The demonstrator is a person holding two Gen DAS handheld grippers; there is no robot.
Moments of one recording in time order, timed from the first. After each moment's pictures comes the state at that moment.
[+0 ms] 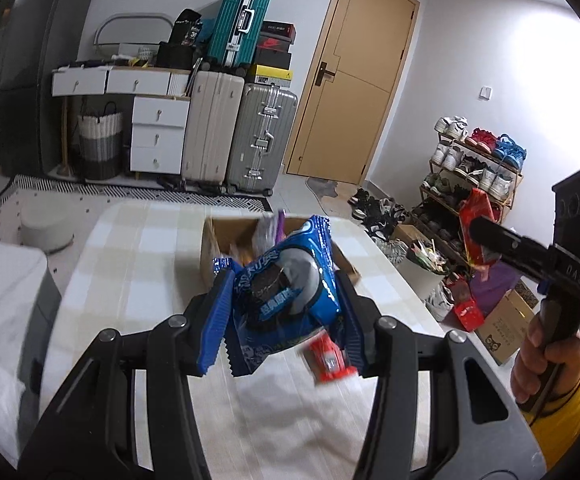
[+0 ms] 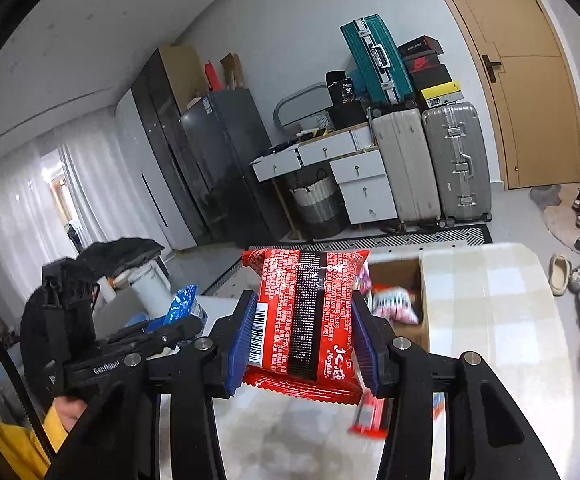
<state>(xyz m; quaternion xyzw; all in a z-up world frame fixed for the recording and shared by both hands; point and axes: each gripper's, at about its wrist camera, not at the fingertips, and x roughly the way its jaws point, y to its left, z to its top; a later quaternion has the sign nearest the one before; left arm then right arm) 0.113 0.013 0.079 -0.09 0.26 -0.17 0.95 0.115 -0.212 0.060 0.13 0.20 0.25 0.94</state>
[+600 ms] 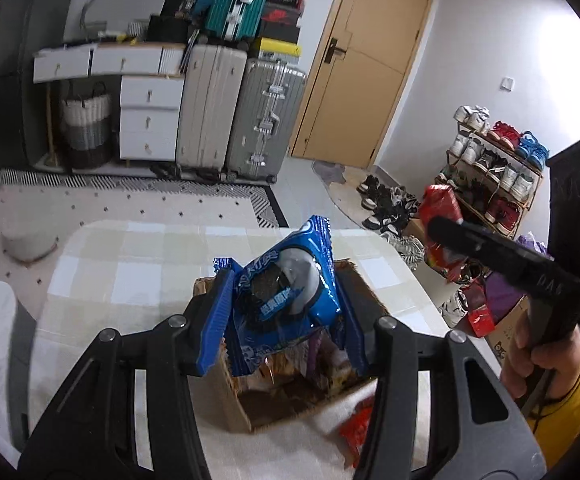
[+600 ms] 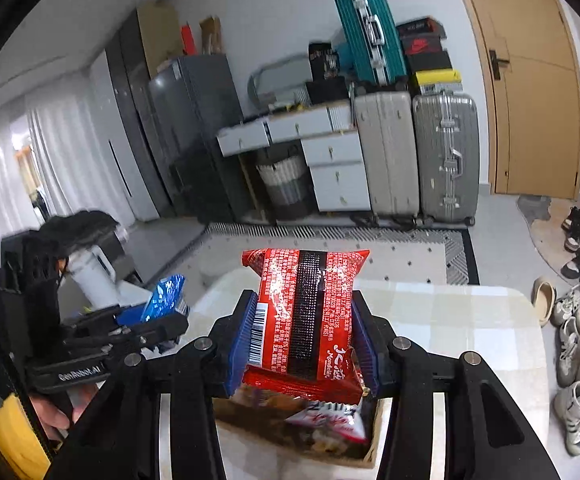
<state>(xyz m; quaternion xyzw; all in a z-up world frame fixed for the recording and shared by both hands) 0.326 -0.009 0.064 -0.09 0.32 -0.17 0.93 0.318 -0.194 0.056 0.06 0.26 0.20 0.94</state>
